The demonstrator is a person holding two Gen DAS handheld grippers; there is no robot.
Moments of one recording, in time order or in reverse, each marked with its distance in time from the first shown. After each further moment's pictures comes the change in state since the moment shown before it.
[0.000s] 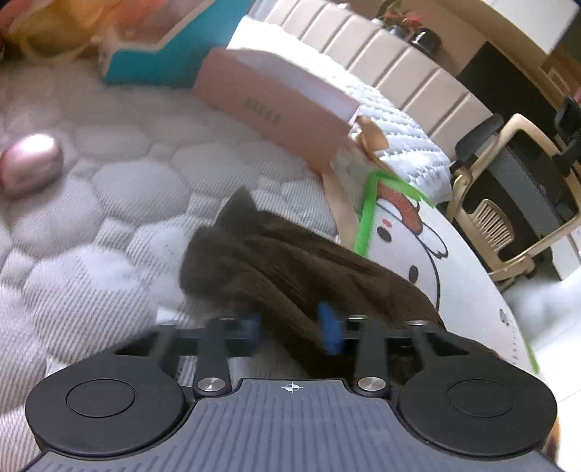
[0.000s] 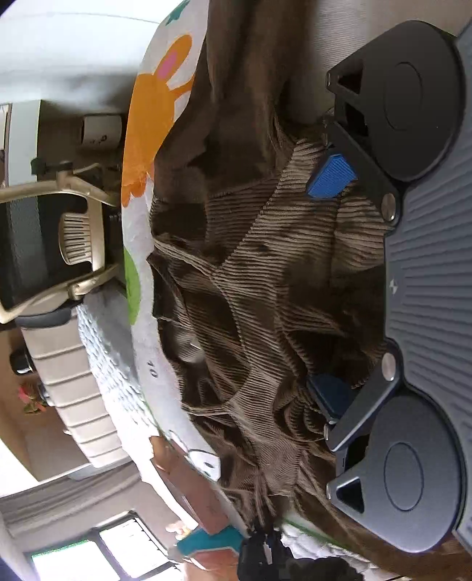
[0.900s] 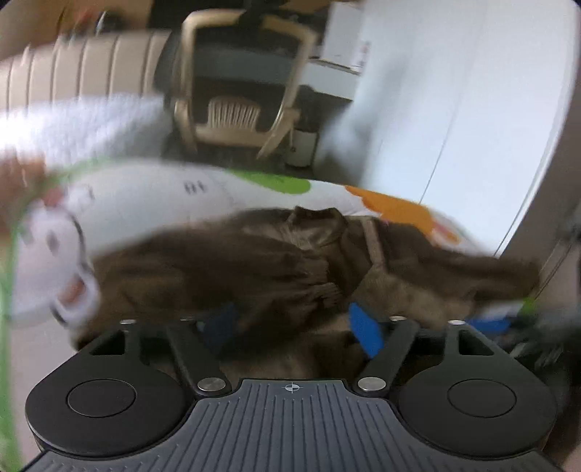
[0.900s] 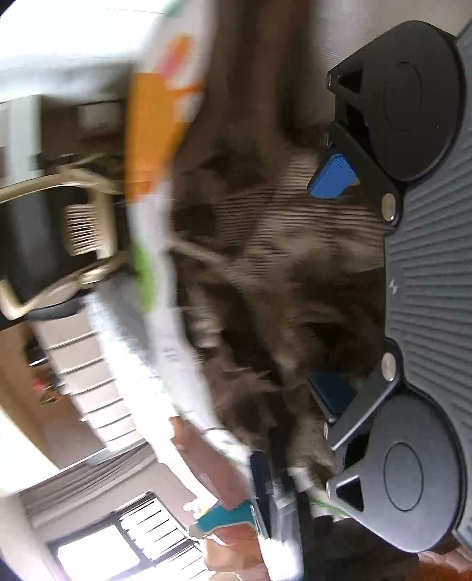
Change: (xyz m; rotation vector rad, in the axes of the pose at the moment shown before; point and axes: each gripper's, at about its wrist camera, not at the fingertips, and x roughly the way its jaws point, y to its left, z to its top) left arm -0.068 -0.194 -0.135 0.880 0.067 -0.458; right arm -0.026 -0.009 0.012 0.002 -0.061 0.086
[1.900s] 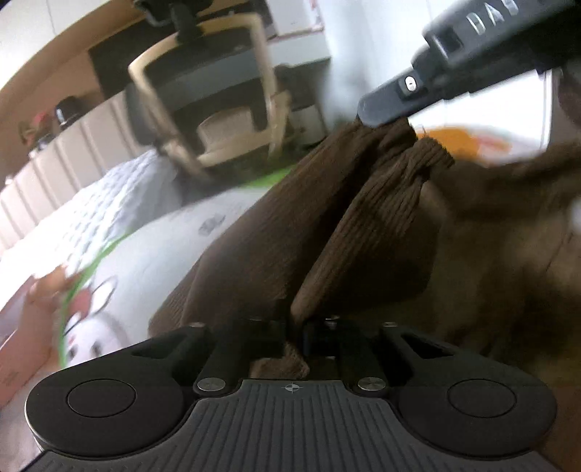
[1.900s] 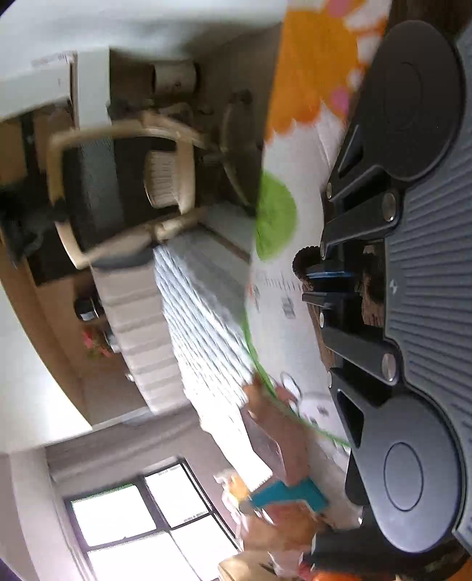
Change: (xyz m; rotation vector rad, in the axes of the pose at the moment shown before) left arm 0.047 -0.019 0.030 0.330 0.052 0.115; right arm 0.029 0.027 0.111 -0.072 -0.155 0.080
